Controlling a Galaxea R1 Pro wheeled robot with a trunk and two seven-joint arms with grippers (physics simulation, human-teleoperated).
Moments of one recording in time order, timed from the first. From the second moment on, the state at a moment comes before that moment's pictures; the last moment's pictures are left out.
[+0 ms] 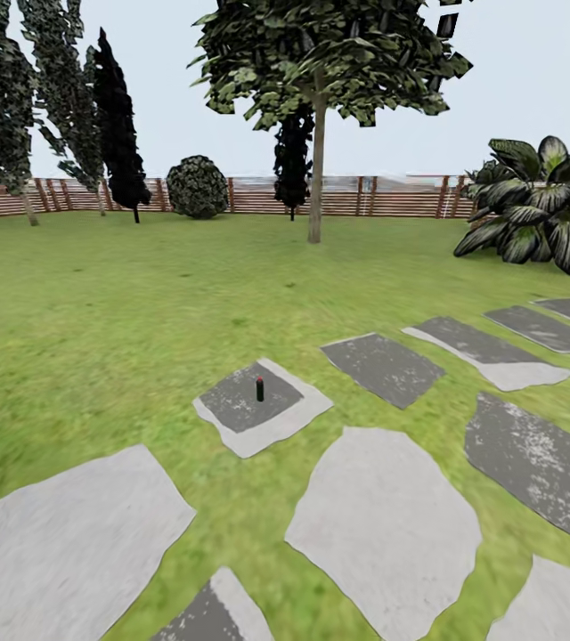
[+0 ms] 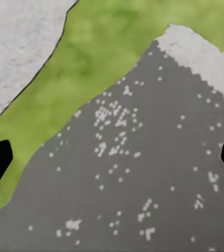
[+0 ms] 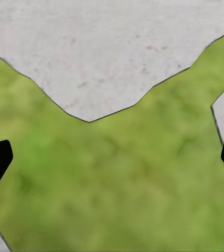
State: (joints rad) left arm -0.22 0.06 0.01 -0.29 0.00 -0.26 0.01; right arm -0.08 -0.06 -0.13 -0.47 0.00 -0.30 0.00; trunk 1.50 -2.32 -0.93
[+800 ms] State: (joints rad) left arm -0.22 0.06 0.01 -0.29 0.00 -0.26 0.01; right arm -0.08 -0.06 -0.13 -0.47 0.00 -0.30 0.01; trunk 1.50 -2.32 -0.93
